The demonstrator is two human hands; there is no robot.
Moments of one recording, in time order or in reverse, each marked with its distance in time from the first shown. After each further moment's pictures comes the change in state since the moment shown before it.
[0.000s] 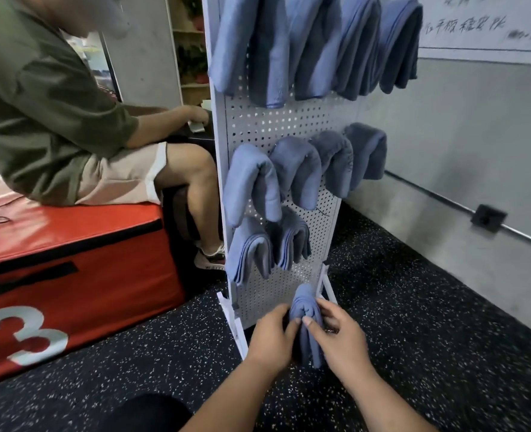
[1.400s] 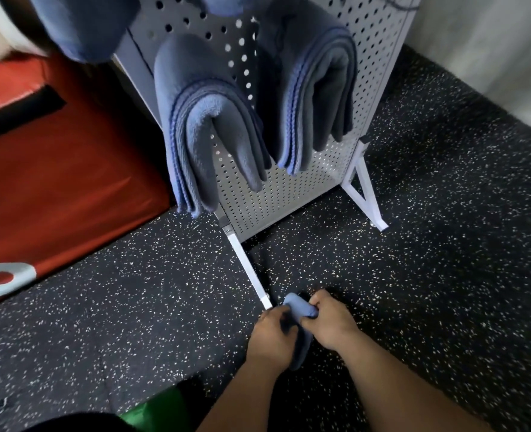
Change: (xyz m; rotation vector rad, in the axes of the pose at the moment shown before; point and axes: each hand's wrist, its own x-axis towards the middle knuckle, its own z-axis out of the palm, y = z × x) left_hand -0.009 -0.241 0.131 0.222 -0.297 -0.571; right_hand 0.041 0.239 0.114 -0.613 -0.541 0.543
